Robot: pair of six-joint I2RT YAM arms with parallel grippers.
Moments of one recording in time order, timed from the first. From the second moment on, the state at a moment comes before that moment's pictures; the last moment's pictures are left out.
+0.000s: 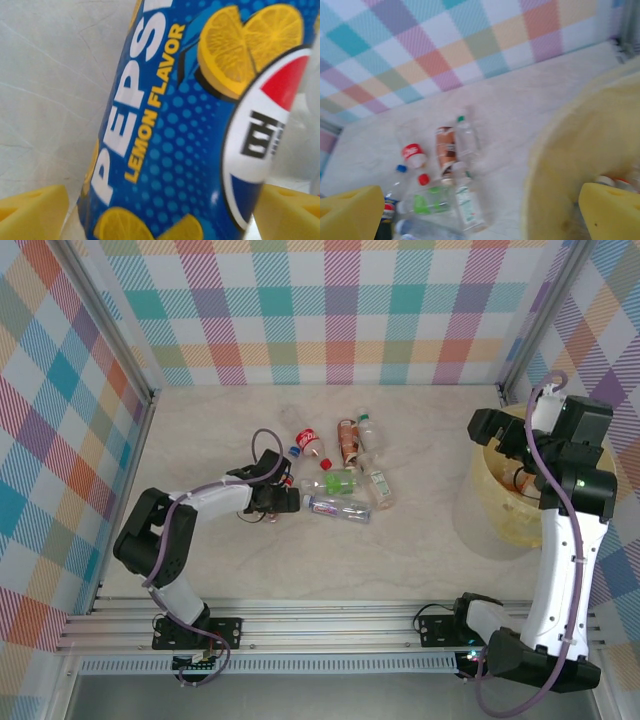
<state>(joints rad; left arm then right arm) -0.50 1.72 0.99 -0.45 -0.12 -0.49 -0.24 1.04 1.49 -0.96 -0.44 0.22</state>
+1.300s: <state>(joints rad) -0.51 1.41 0.98 -0.37 0.02 -0.53 0.27 1.23 1.39 -0.59 -0.54 0.37</state>
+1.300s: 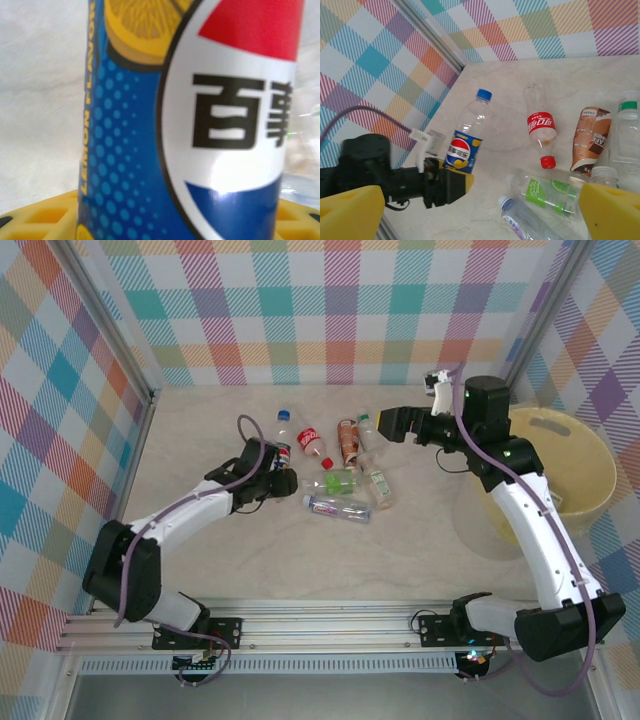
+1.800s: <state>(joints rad) -0.58 1.32 0.98 -0.04 0.42 -0.71 0.28 1.28 1.39 -0.51 -0.60 0.53</state>
